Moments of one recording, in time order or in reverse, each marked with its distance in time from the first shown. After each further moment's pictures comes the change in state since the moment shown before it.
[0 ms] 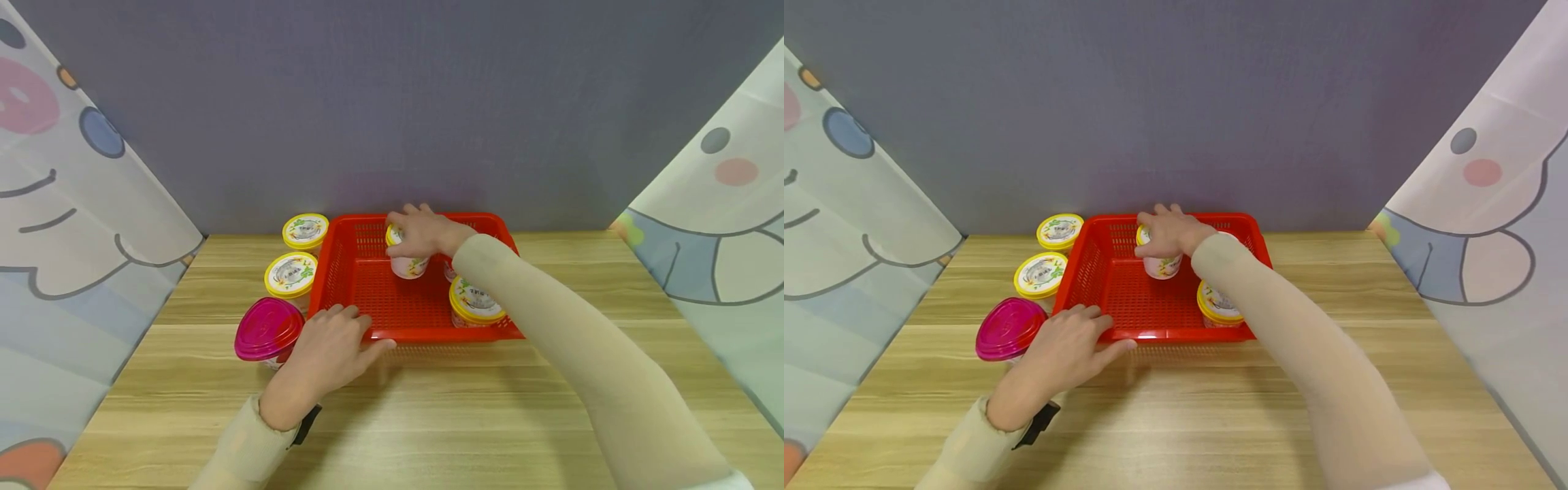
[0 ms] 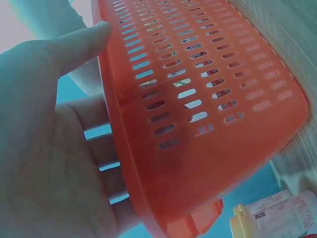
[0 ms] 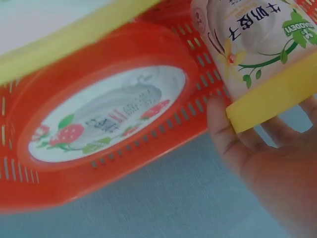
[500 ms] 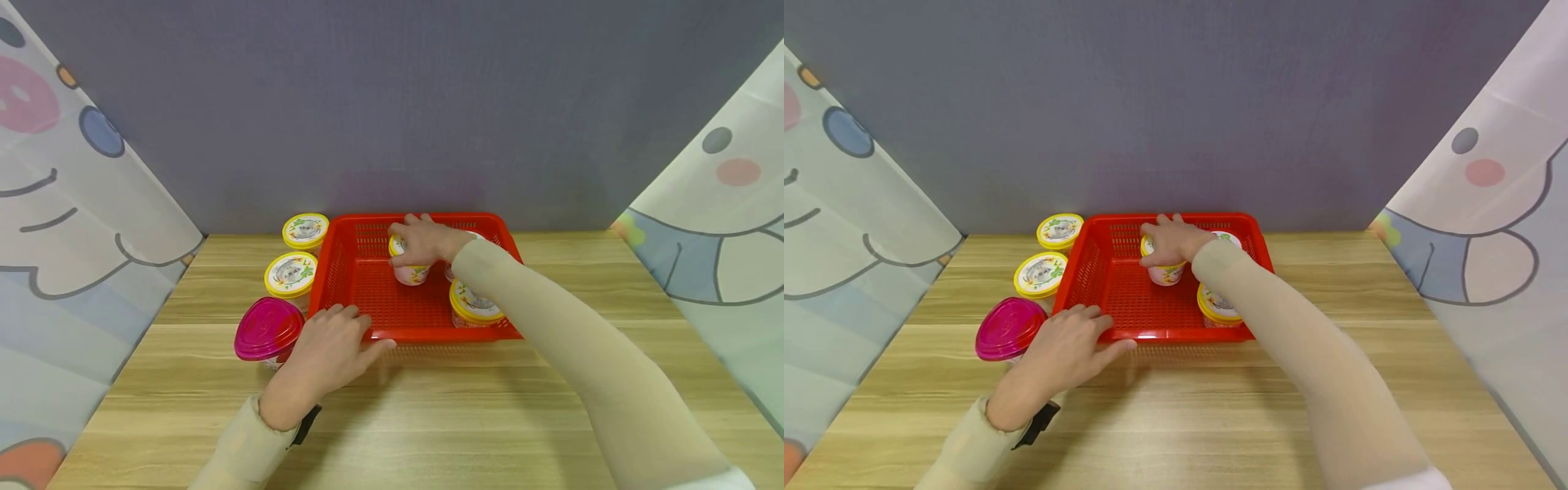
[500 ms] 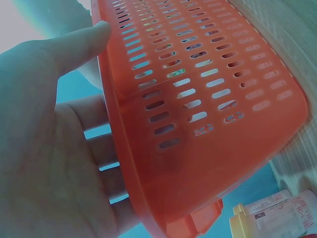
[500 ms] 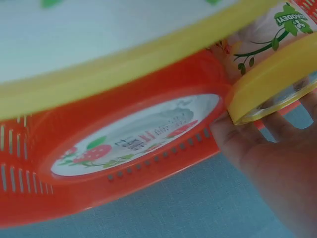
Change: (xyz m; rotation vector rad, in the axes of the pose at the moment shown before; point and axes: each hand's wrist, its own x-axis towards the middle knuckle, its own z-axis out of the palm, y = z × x) left_hand 0.002 0.000 0.000 0.000 0.008 0.001; right_hand 0.006 0.006 0.016 -0.063 -0.045 -0.020
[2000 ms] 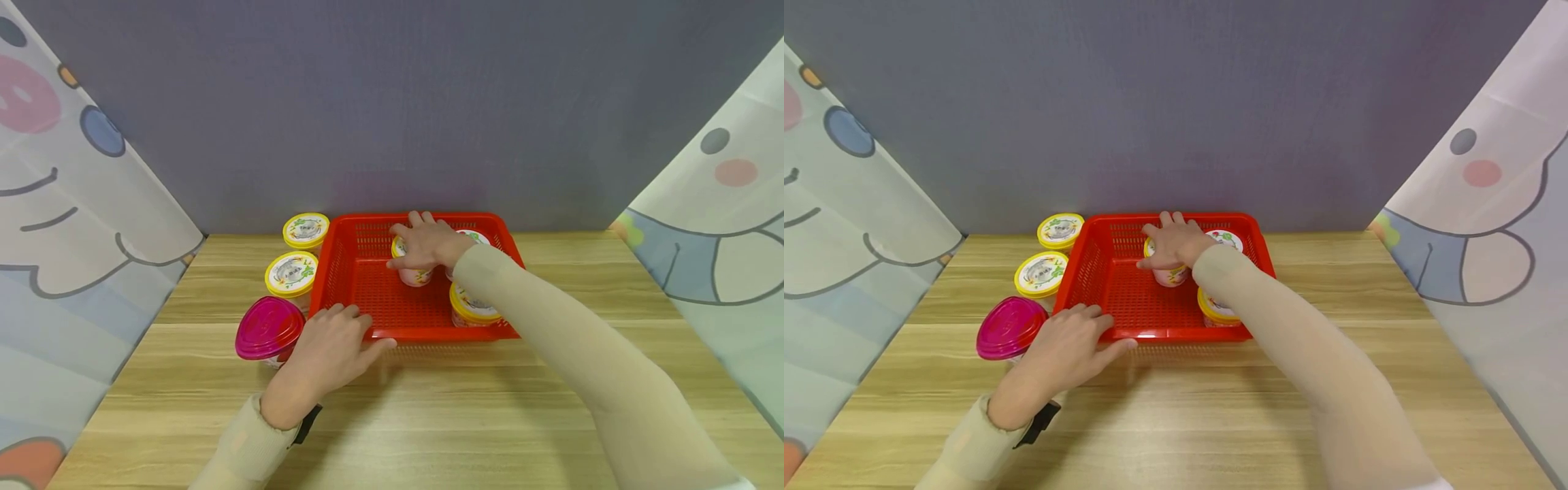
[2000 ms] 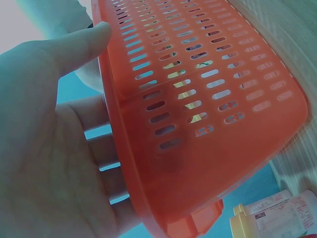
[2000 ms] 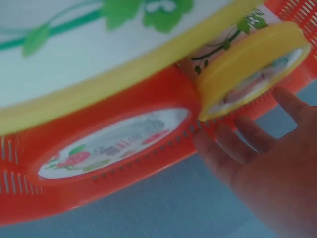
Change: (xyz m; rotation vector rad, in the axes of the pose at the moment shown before) left_hand -0.001 0.000 -0.002 -0.008 -0.013 -0.001; right_hand -0.010 -0.010 0.002 -0.133 0.015 0.068
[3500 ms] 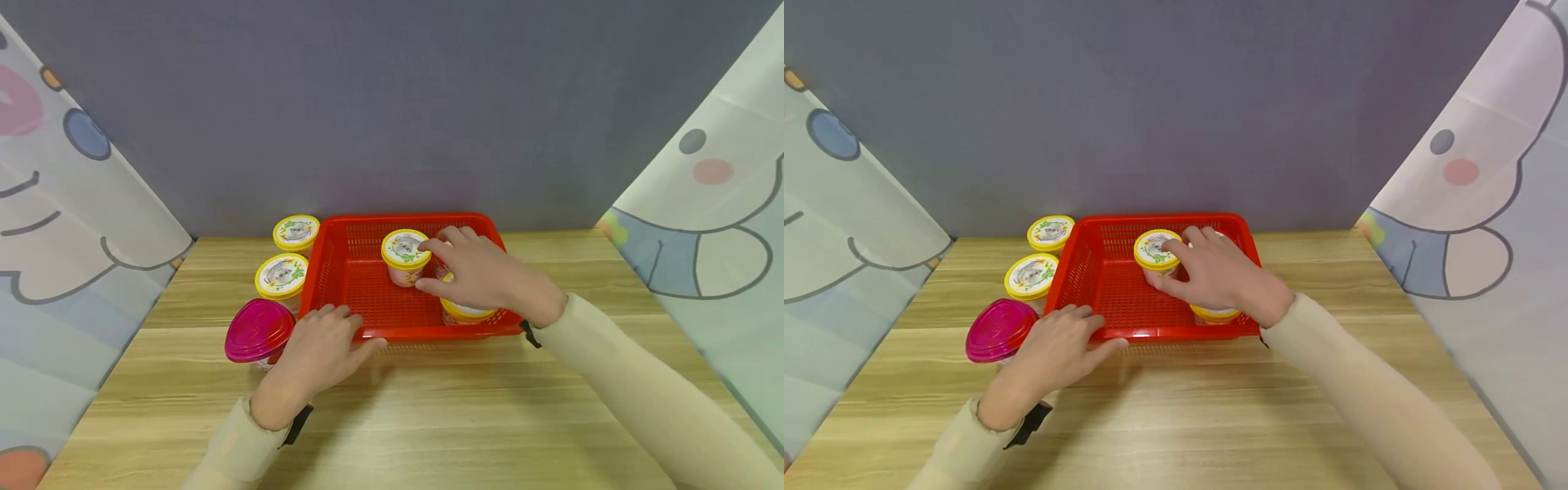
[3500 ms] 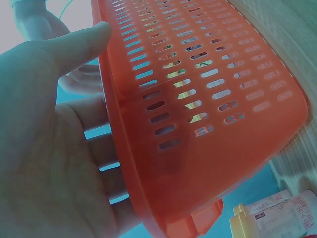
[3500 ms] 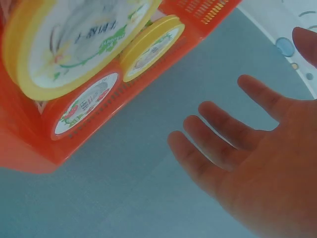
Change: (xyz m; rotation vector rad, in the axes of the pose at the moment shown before) left_hand 0.000 -0.001 0.000 0.002 -0.007 -0.008; right_hand -0.133 0.010 -0.015 0.159 0.230 -0.097
